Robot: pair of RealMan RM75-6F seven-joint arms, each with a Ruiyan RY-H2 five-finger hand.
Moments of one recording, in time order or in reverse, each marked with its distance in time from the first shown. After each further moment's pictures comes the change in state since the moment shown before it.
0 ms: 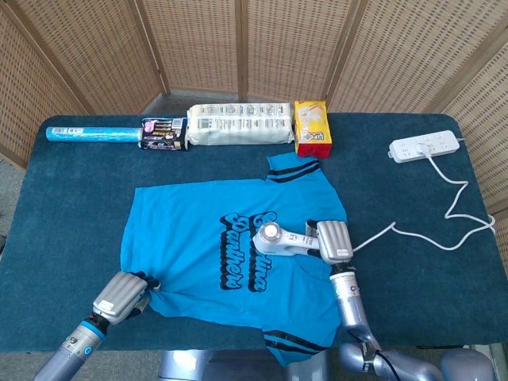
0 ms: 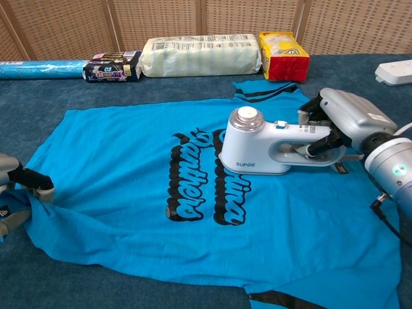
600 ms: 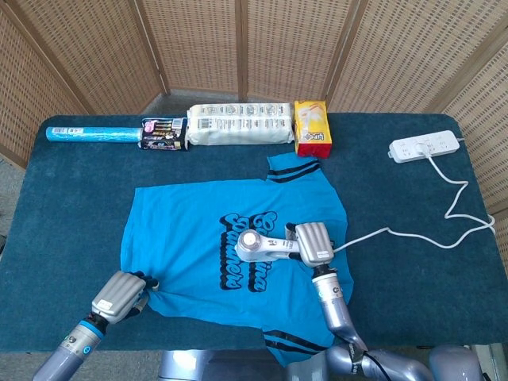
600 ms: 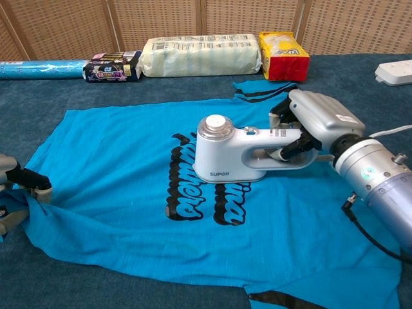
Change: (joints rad) left arm -0.001 0.006 0.000 0.000 -0.002 -0.001 -0.007; right arm 0.029 -0.042 0.002 -0.021 -0.026 -0.006 -0.060
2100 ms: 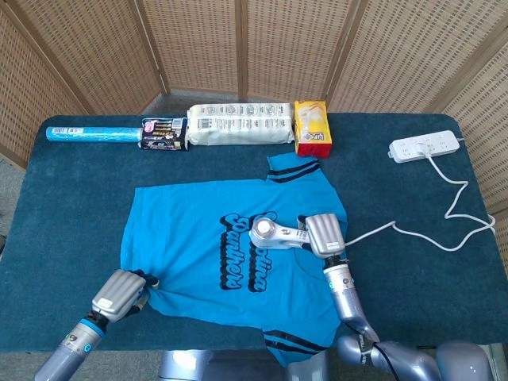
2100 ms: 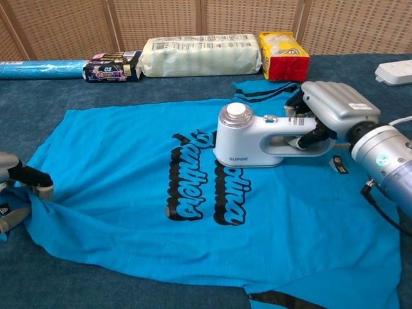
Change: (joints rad) left arm -0.003 -0.012 -0.007 0.012 -0.009 0.002 -0.010; right arm 0.024 0.057 -0.002 0.044 -0.022 -0.020 -0.044
